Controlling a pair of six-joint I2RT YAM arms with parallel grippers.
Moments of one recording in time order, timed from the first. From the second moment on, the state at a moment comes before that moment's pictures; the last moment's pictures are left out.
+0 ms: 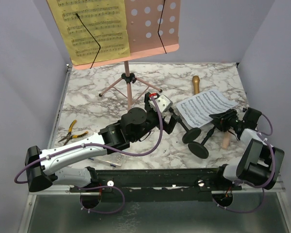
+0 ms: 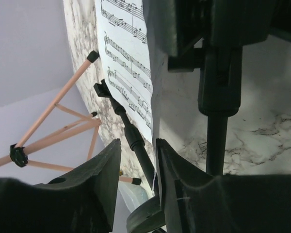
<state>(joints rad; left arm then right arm) -1.16 1.18 1.07 0.06 -0.32 0.00 -0.46 1.30 0.52 0.01 -0.76 0.89</state>
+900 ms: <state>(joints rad) -1.16 1.20 1.07 0.06 -0.33 0.00 -0.20 1.59 0.82 -0.07 -0.41 0.92</state>
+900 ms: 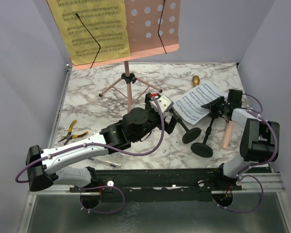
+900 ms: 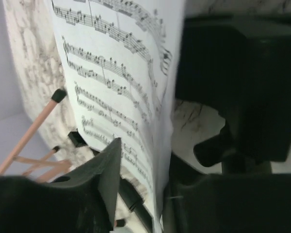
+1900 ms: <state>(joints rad) -1.16 0.58 0.83 -0.08 -0.39 -0.66 0.10 0.87 0.72 0.34 -1.27 0.76</state>
